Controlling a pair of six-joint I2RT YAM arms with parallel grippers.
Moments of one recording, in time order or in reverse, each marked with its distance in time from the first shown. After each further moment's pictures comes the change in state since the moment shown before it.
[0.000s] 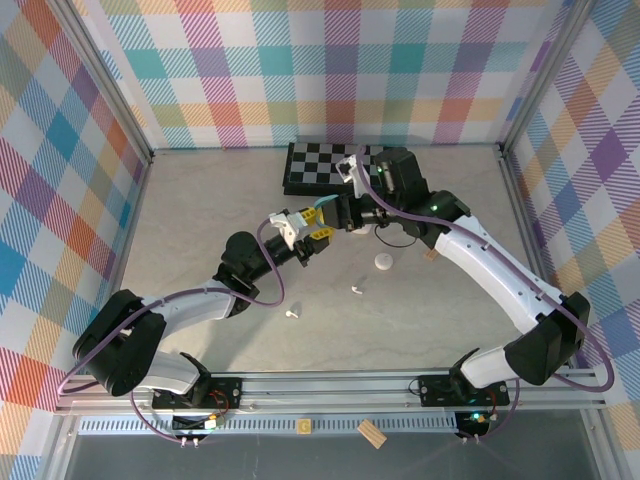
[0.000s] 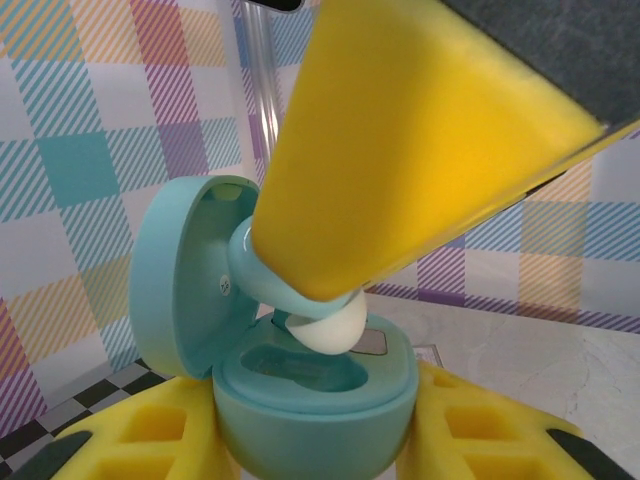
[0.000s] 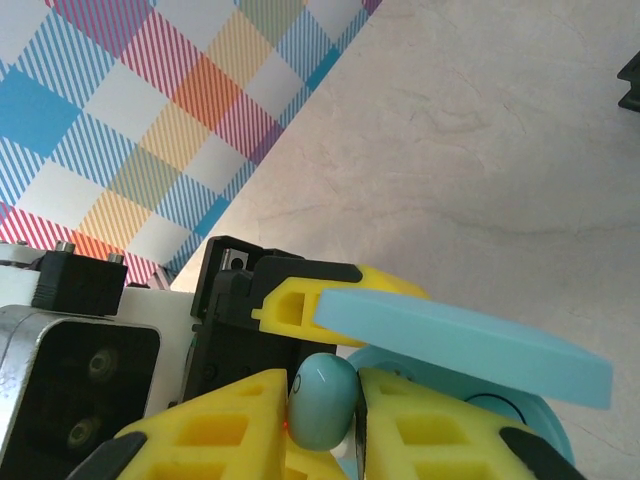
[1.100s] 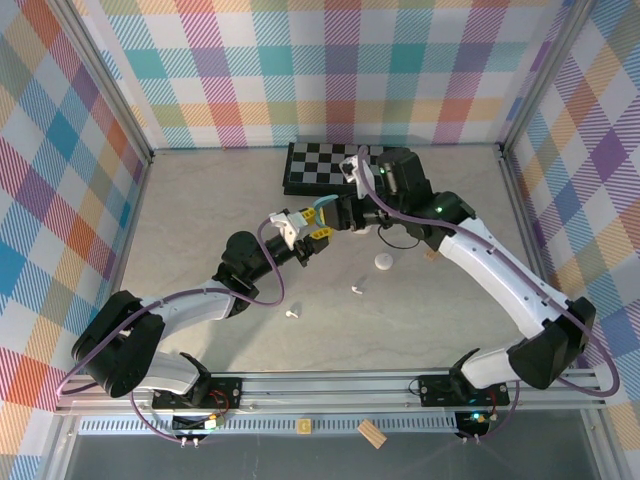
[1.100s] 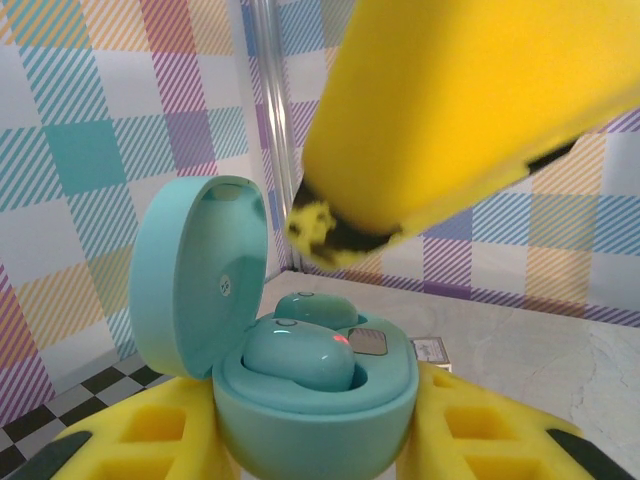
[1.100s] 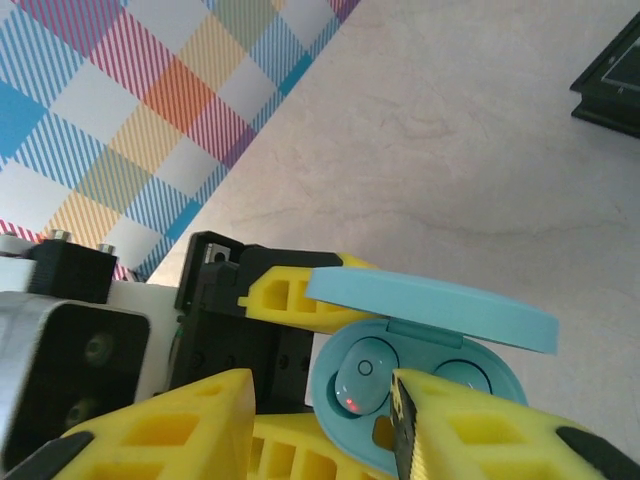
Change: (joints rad) left arm 0.000 -0.009 0.000 -0.029 -0.018 0.003; right arm 0.006 -0.036 0.007 -0.034 0.074 -0.030
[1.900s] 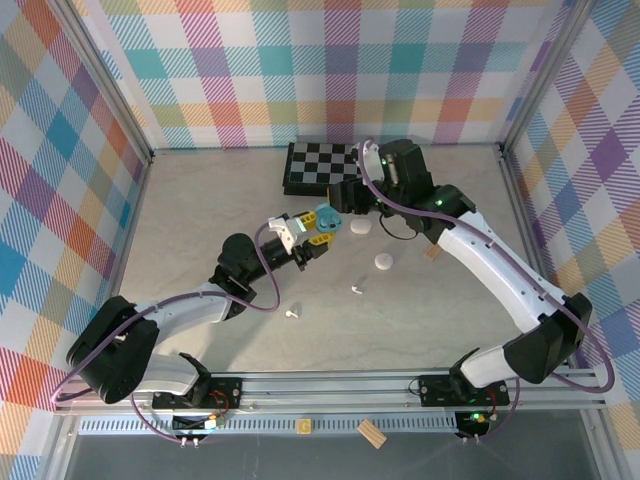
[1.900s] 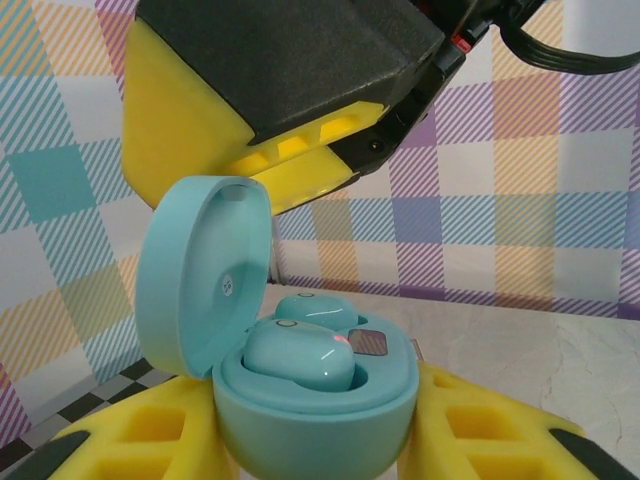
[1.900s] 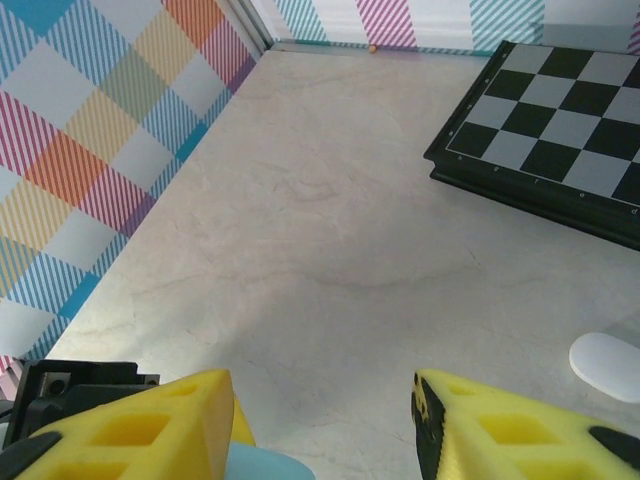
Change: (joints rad) left arm 0.000 -0.037 -0.018 -0.001 0.071 0.025; right arm -0.022 0.039 0.049 0.008 0.224 -0.002
